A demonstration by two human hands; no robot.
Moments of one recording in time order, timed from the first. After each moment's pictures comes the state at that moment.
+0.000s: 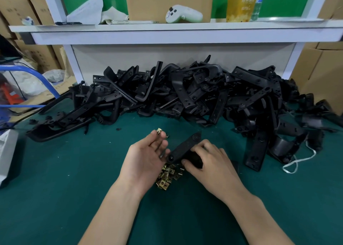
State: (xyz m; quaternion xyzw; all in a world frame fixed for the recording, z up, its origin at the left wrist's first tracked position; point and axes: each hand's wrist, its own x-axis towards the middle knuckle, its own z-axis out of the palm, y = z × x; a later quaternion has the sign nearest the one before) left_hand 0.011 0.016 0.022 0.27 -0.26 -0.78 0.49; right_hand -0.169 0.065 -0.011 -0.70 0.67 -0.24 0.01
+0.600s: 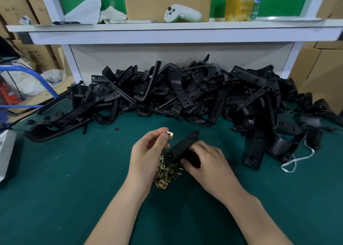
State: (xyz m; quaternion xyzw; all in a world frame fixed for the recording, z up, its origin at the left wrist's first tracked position) left_hand 0.003 0.016 0.005 0.40 -0.50 -0.54 0.54; right_hand -0.166 0.064 -0.011 -0.71 0.65 -0.28 0.04
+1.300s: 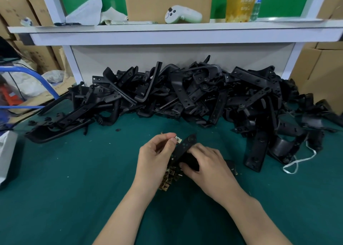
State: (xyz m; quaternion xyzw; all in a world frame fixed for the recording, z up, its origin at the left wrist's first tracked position) left_hand -0.008 0.027 0.012 0.42 -0.54 -0.50 0.53; right_hand -0.163 0.065 -0.012 -0.73 0.63 -0.26 0.03
